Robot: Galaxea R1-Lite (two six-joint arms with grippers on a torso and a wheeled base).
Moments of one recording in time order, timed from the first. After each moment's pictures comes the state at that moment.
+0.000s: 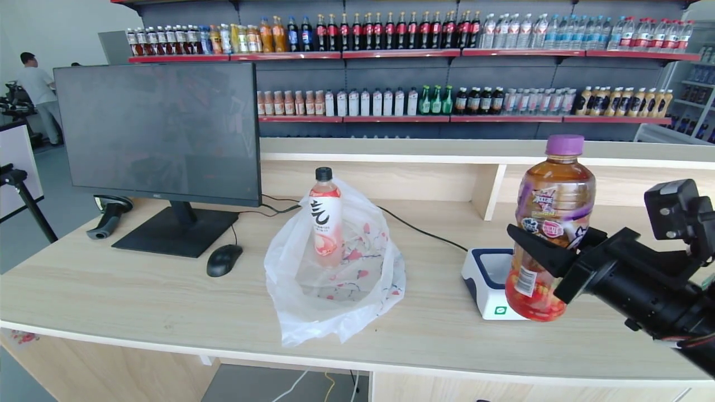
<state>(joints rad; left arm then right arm) 0.00 0.00 0.00 0.00 0.00 0.02 0.39 1.49 -0.29 -1.31 0.11 -0.03</state>
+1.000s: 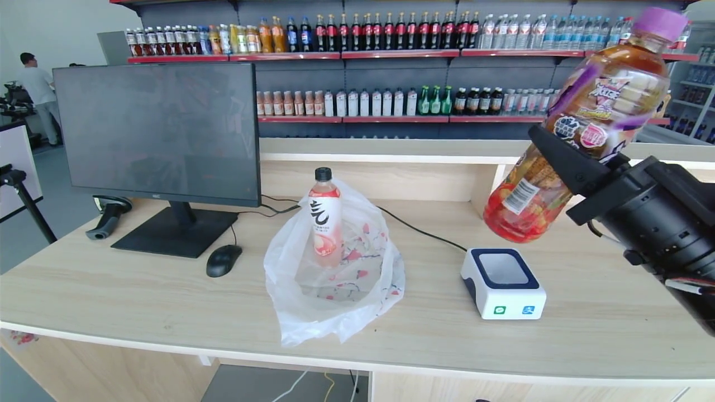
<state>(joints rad) 0.00 0.00 0.00 0.00 0.00 0.02 0.46 1.54 -0.47 -1.57 0.10 0.13</state>
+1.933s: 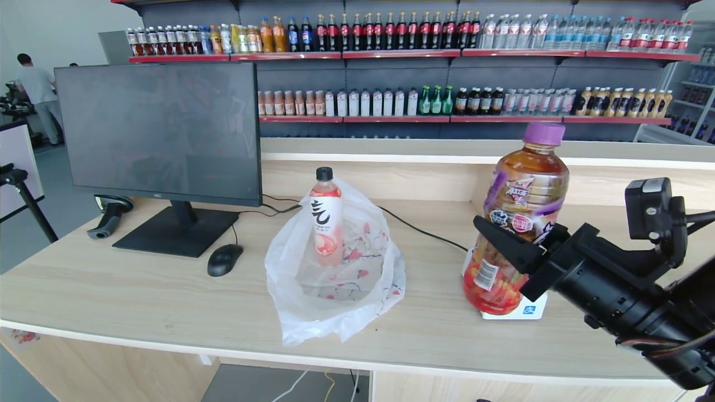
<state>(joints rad) 0.00 0.00 0.00 0.00 0.00 0.02 0.51 1.62 -0.30 -1.57 0.12 0.07</state>
